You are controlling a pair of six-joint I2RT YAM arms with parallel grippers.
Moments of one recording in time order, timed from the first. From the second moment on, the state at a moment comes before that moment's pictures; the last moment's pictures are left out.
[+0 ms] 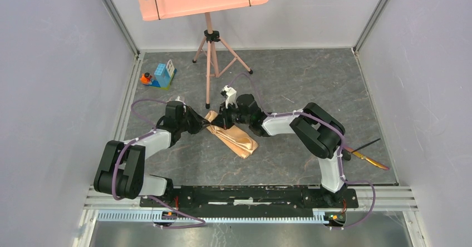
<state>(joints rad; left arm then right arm) -0.19 1.36 0.48 0.18 0.31 -0.90 0.83 2.00 1.07 0.59 -0.38 0.44</state>
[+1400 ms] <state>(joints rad) -0.19 1.37 0.50 0.10 0.31 -0.89 0.81 1.94 1.10 0.38 -0.33 0.15</state>
